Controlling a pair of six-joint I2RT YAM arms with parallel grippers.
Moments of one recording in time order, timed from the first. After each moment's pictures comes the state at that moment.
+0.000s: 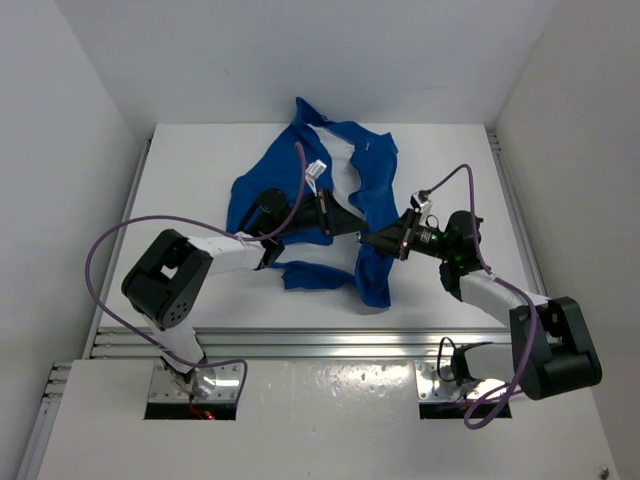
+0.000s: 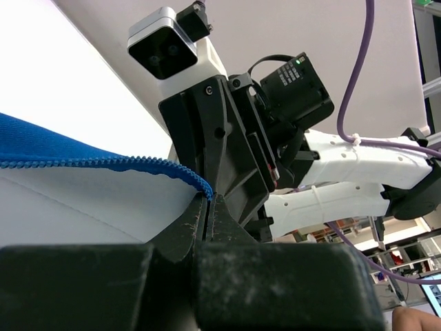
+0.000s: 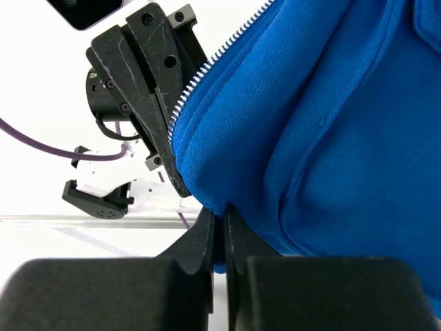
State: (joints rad) left arm -0.61 1.73 0.91 1.03 0.76 -1.10; right arm 0.19 1.28 0.41 0.80 -0.95 1.39
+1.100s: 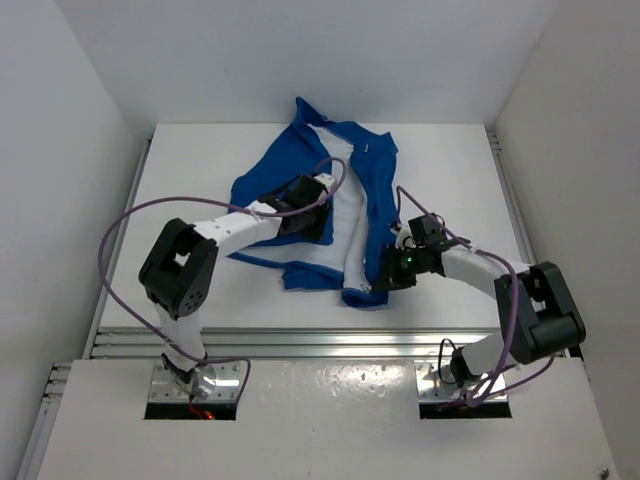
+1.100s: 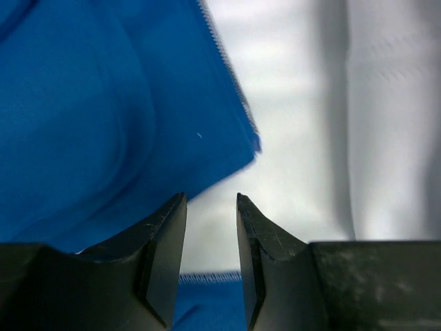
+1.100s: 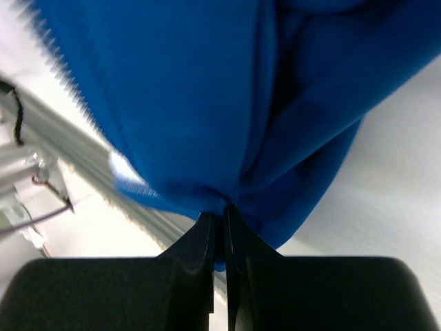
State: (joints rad) left arm -0.62 1.81 1.28 -0.33 -0.01 -0.22; right arm 0.30 1.44 0.63 -0.30 -0.56 0.36
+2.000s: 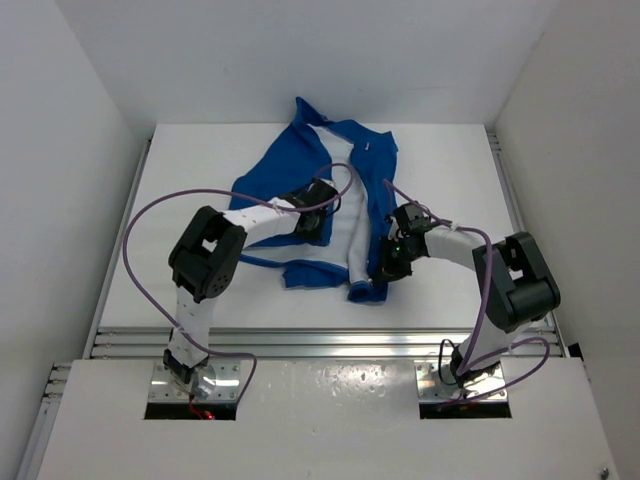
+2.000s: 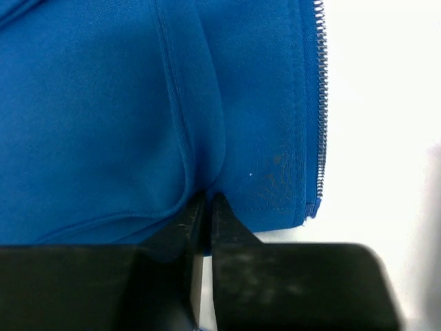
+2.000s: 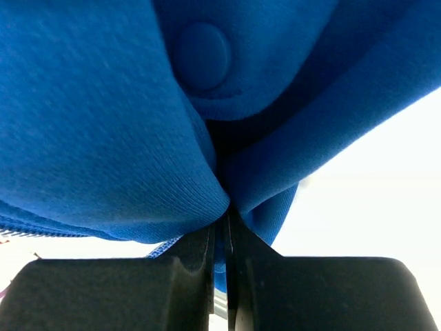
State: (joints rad) left arm -0.64 2.05 1.44 -0.43 -0.27 -0.32; right arm 0.33 1.68 0.81 -0.38 -0.35 0.41
